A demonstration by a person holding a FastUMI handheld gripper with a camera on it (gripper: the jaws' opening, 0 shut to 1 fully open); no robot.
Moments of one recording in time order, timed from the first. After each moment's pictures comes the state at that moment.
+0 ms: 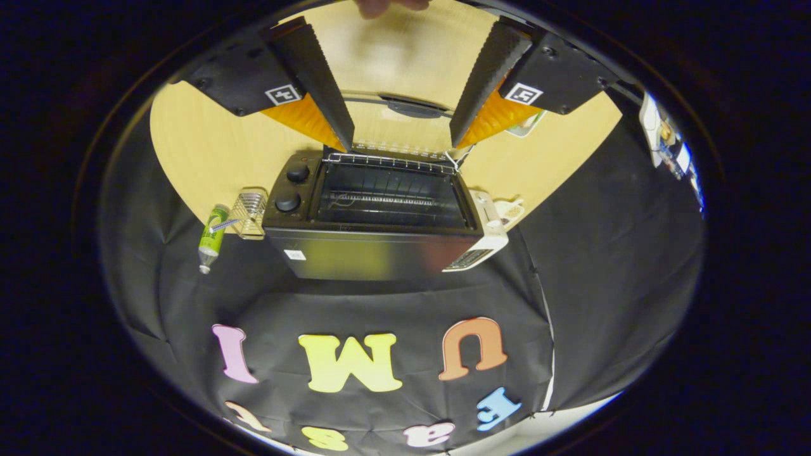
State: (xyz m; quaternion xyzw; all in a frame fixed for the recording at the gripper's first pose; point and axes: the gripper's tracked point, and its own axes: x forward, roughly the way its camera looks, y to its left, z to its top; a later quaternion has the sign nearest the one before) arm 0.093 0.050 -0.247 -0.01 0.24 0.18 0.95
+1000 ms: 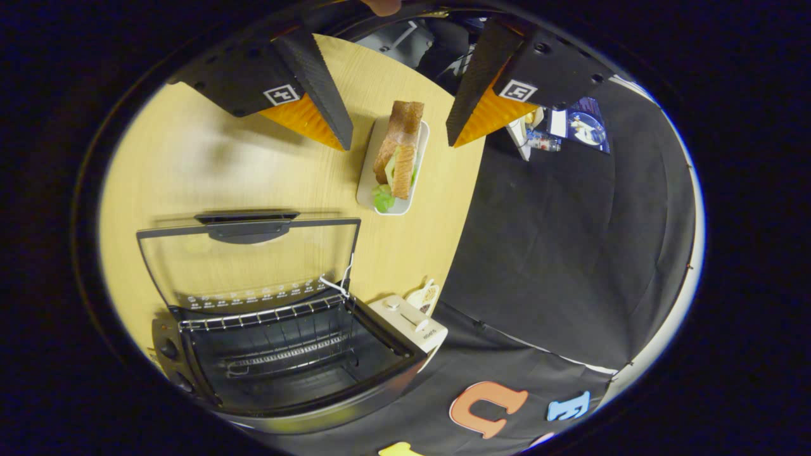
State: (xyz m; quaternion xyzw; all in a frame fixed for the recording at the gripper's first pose) arm 0.023 0.182 -0.357 0.20 0.52 0.34 0.75
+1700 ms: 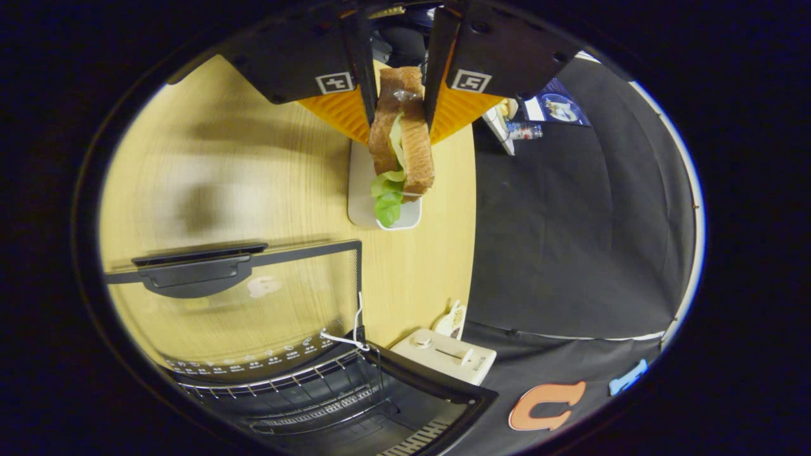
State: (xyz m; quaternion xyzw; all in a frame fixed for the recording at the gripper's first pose) arm 0.030 0.220 -0.385 0.25 0.59 0.31 0.70
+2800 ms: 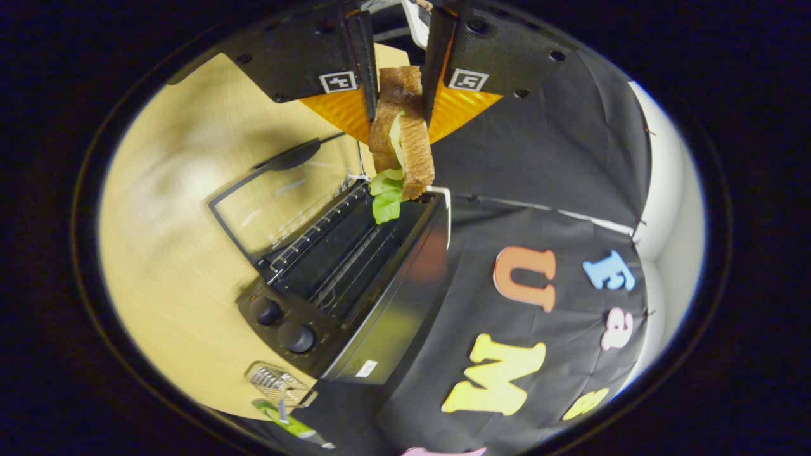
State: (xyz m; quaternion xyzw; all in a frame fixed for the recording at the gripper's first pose) arm 0.139 0.083 -0.252 0.49 0.36 0.20 0.77
